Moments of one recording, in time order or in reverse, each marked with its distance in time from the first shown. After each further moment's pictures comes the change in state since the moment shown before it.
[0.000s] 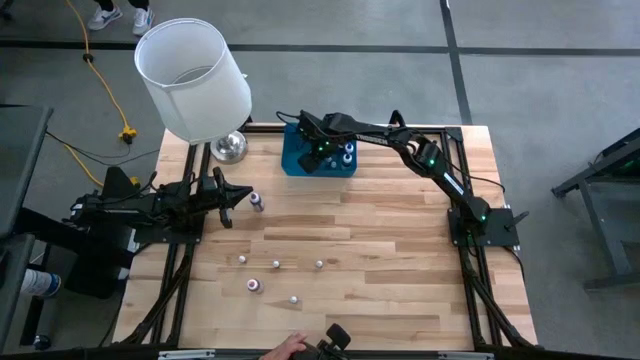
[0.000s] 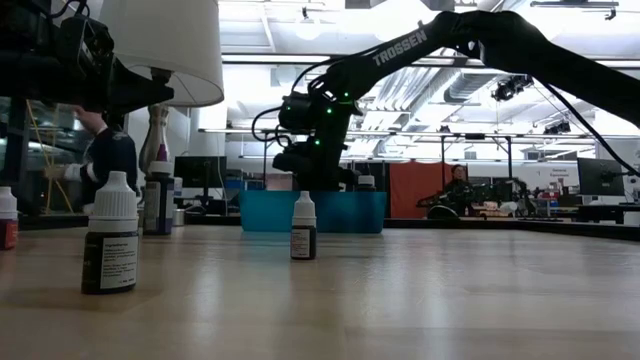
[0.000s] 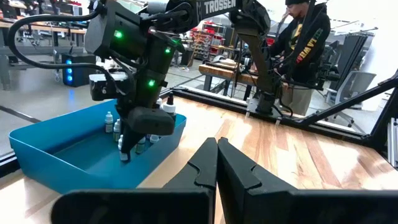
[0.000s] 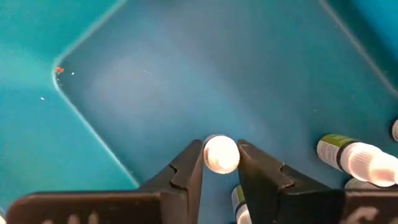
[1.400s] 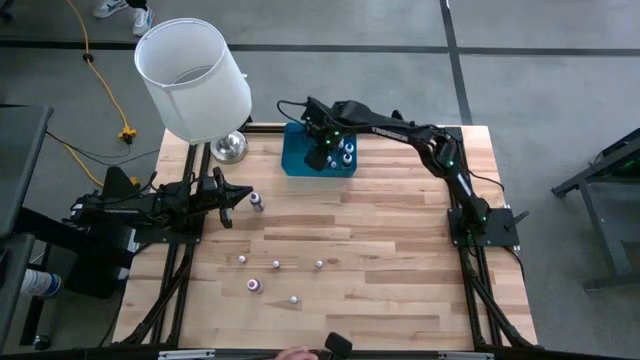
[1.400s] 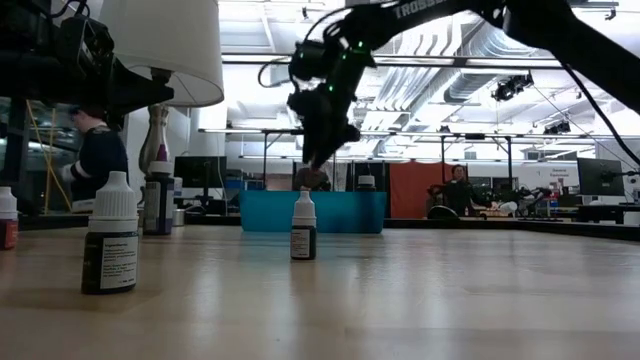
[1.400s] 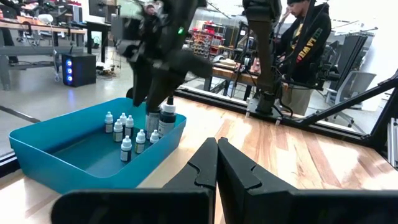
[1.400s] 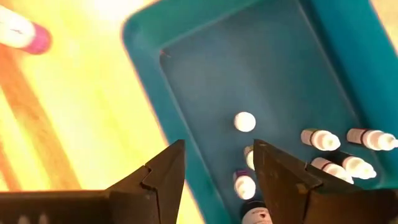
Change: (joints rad) left arm 0.000 0.000 0.000 0.000 0.000 0.000; right arm 0.019 -0.191 0.000 -0.111 -0.086 -0.209
